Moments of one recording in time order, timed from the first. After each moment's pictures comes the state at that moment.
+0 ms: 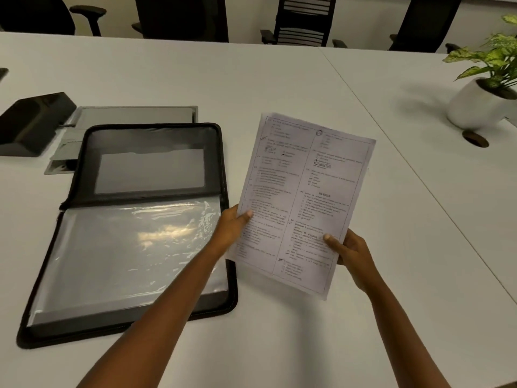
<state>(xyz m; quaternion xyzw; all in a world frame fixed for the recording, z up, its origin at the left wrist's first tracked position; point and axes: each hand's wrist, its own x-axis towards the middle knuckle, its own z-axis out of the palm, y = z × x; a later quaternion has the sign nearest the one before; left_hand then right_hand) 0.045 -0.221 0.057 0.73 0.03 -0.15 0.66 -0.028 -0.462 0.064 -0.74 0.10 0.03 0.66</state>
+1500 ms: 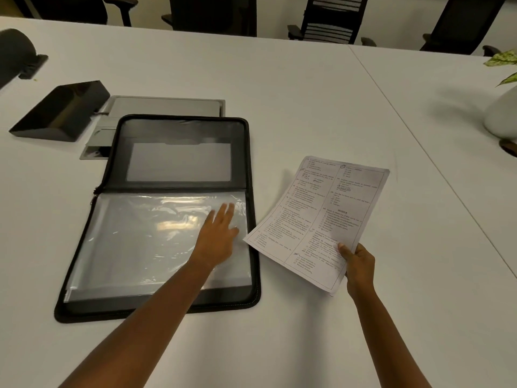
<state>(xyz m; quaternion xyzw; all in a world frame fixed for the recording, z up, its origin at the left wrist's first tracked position) 0.029 -0.141 0.011 0.98 -0.17 -0.04 -0.02 -0.020 -0.420 0.017 -0.68 0.32 -0.06 0.66</state>
